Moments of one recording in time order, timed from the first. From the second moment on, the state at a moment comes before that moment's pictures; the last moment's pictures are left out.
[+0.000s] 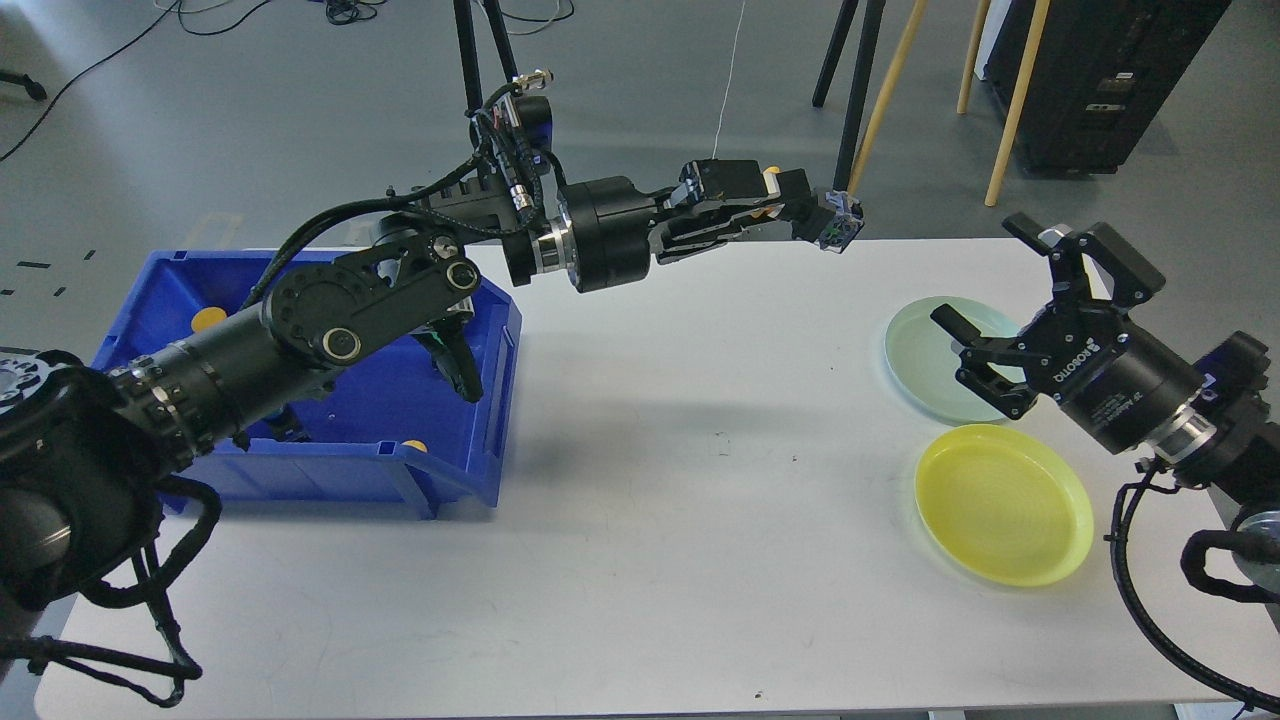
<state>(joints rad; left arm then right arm) -1.10 0.13 -0.34 -0.84 0.93 -0.44 -0.49 0.31 -0.71 0.87 1.39 -0.40 0.49 0.40</state>
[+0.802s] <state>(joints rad) -1.10 0.13 -0.34 -0.83 0.92 -0.44 -0.49 0.59 -0.51 0.64 1.19 -0.35 0.49 0.46</state>
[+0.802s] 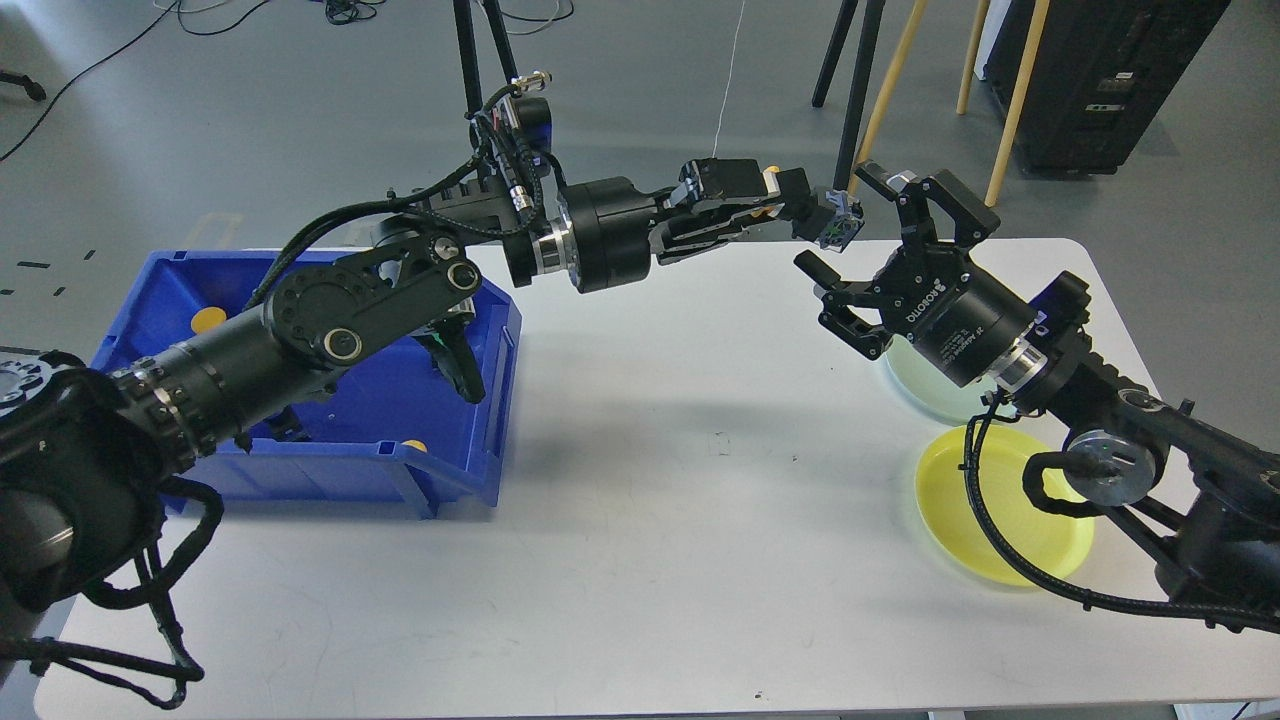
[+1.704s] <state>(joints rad) -1.06 0.14 -0.44 -0.80 0.82 -0.48 -0.49 0.45 -0.51 0.76 1.22 -0.20 0.35 0.45</state>
